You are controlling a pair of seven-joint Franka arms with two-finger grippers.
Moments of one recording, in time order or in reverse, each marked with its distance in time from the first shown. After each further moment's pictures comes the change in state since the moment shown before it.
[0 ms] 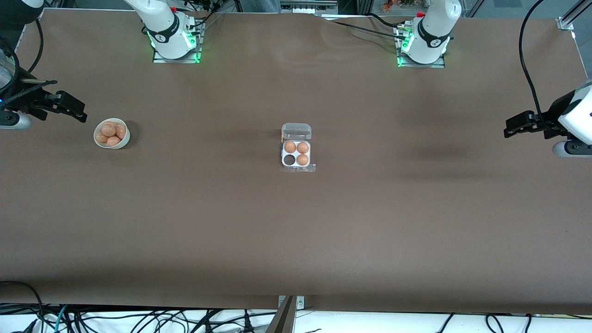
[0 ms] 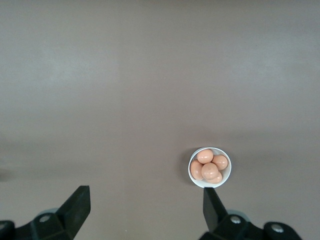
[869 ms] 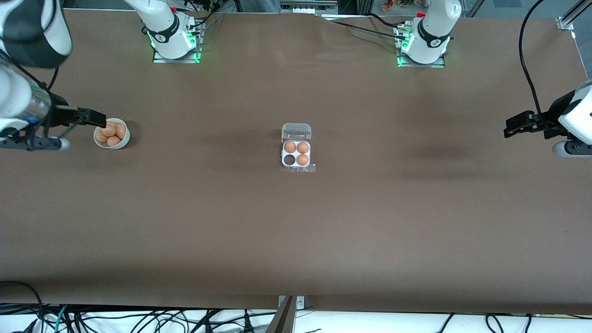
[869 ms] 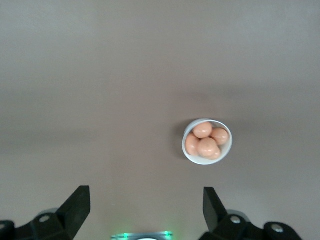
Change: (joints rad) left arm 0.000 0.000 0.000 0.000 0.000 0.000 0.000; right arm 0.010 0.152 -0.003 -0.037 -0.075 -0.070 0.000
